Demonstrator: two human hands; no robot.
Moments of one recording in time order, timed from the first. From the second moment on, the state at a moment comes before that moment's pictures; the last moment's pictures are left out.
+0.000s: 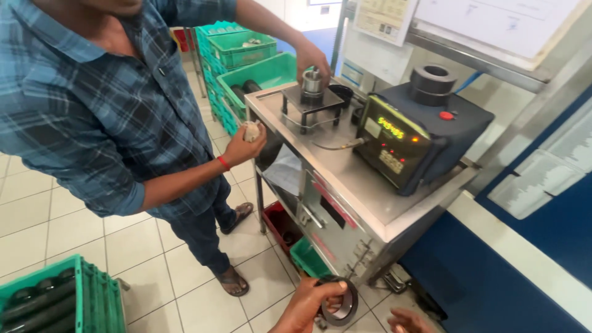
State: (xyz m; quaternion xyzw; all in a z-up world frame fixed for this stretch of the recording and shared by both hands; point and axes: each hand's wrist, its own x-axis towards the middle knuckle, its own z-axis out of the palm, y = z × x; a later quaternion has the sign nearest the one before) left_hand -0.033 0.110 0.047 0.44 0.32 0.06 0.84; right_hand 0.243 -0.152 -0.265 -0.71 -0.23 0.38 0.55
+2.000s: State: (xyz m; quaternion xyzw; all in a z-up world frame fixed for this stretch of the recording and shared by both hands) left_hand 0.314 0.739 0.123 0.77 0.08 0.10 0.62; right_hand 0.355 0.529 0.225 -0.76 -0.32 -0.17 0.54
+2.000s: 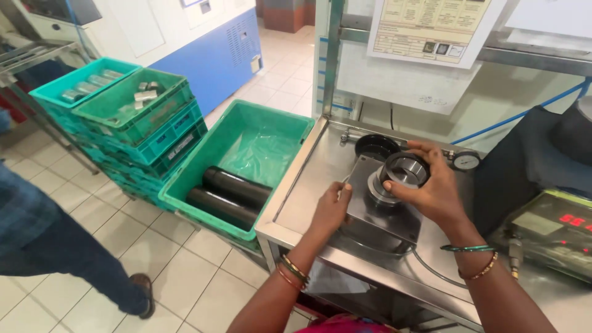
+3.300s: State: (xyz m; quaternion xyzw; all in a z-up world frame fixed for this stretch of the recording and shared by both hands) left_hand 0.318 0.733 0.115 0.78 0.06 0.17 0.60; right_hand 0.330 0.587 0.217 -0.88 -0.04 -0.26 0.39
